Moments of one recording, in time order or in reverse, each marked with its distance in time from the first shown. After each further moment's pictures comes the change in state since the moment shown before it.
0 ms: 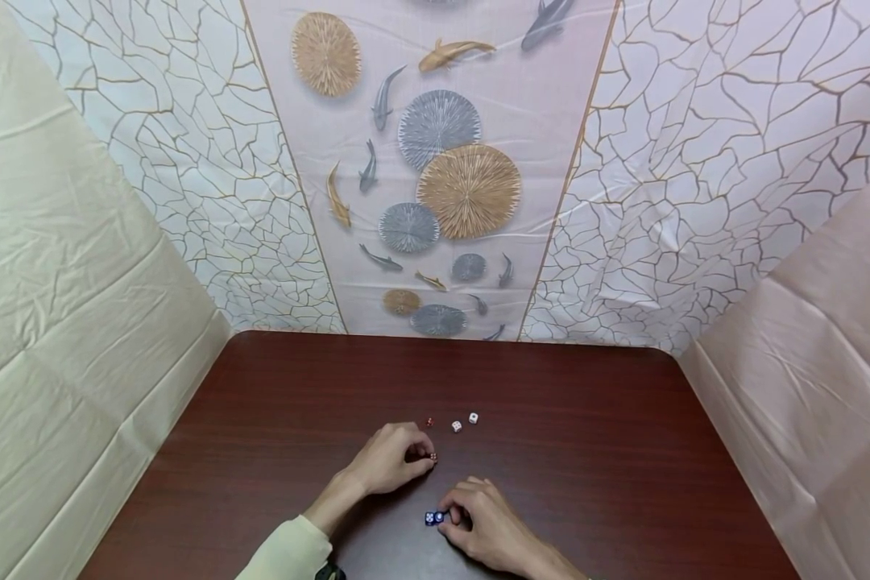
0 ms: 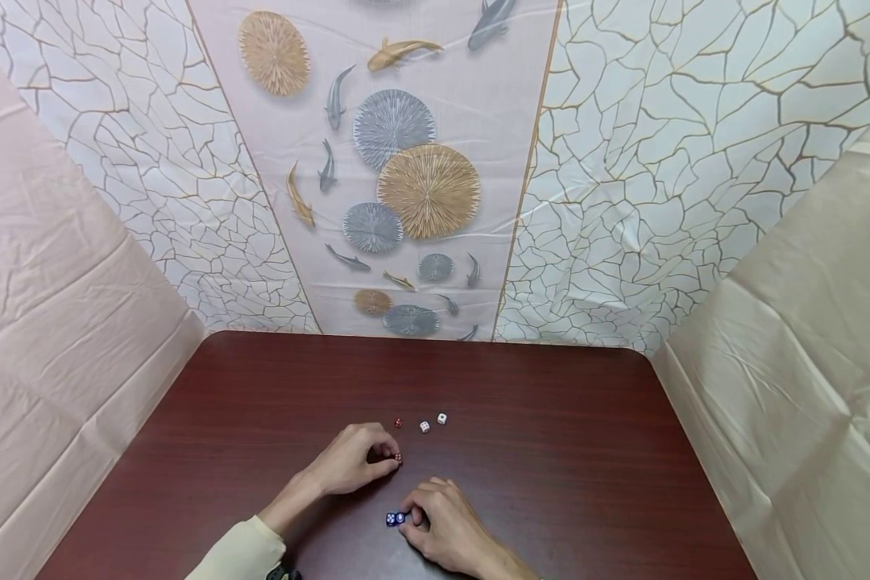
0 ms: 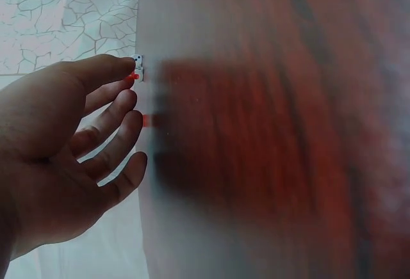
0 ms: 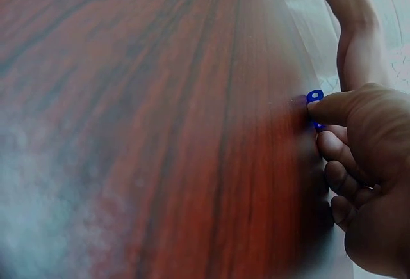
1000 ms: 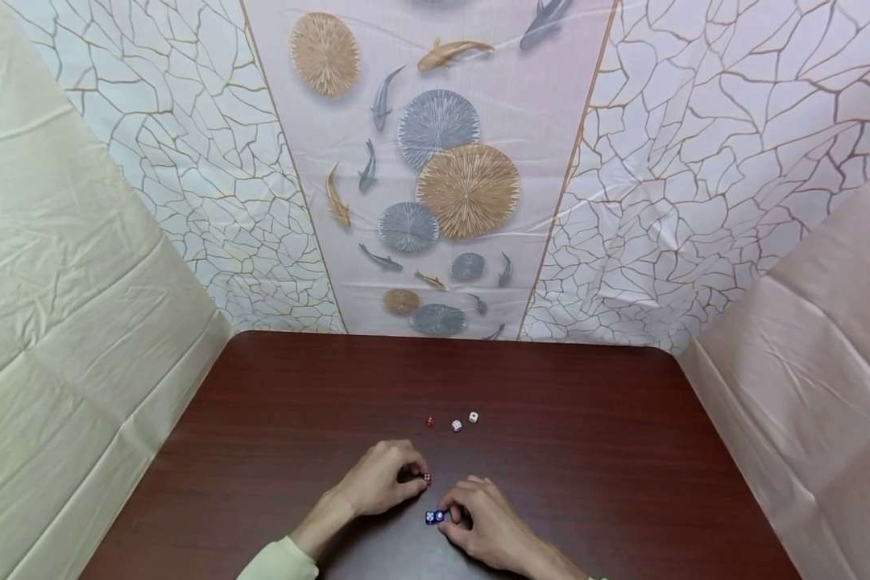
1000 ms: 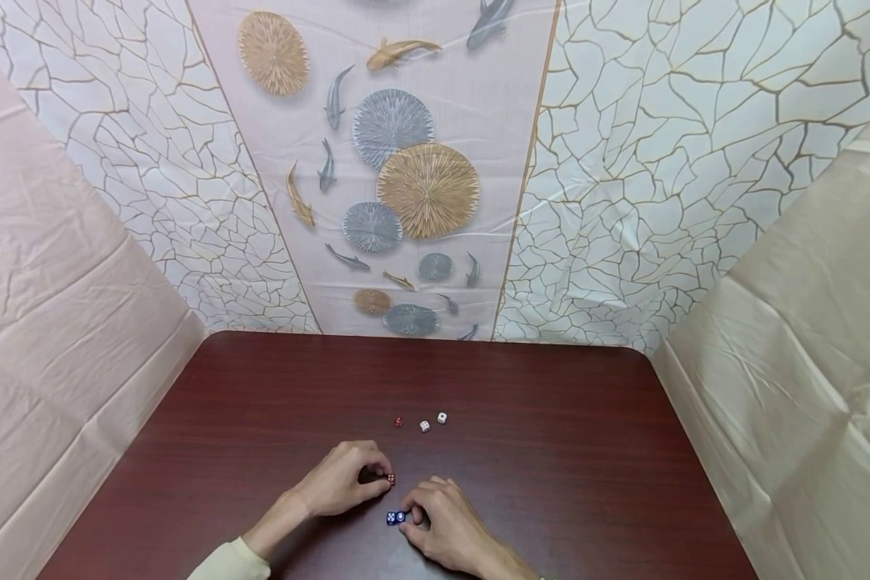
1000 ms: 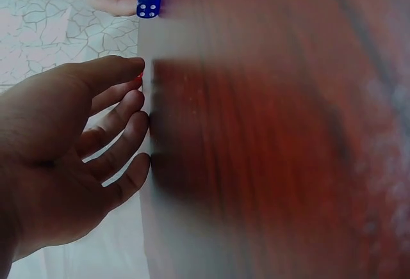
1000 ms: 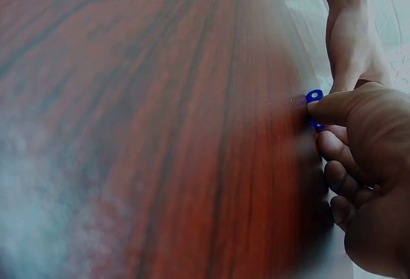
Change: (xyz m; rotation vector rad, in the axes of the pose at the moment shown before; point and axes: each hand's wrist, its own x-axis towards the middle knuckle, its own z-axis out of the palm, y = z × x) left_hand -0.029 0.011 -0.002 0.012 -0.057 0.014; right_hand -0.001 -0.001 0.000 -0.011 -0.008 0.011
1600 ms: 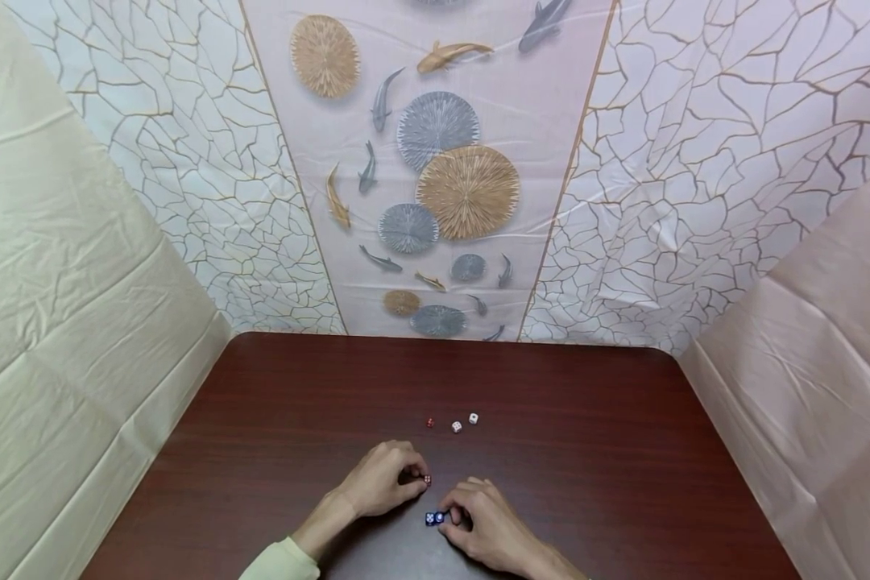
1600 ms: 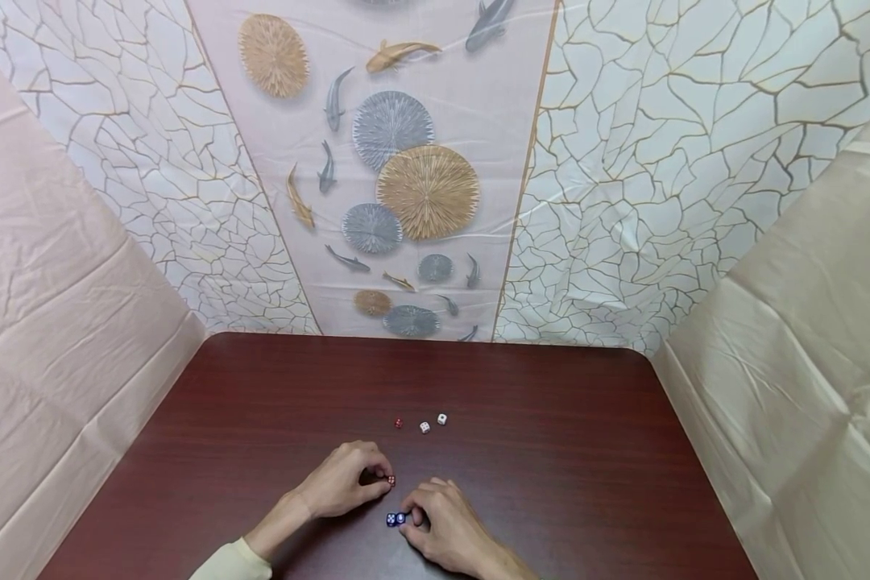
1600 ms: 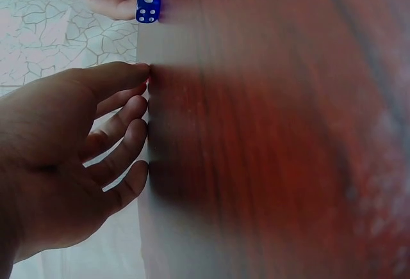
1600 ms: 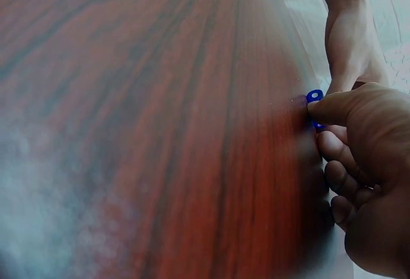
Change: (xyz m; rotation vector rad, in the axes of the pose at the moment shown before) left_hand 0.002 -0.001 0.003 0.044 0.024 0.033; right_hand 0.000 0.000 0.000 0.009 0.004 -0.010
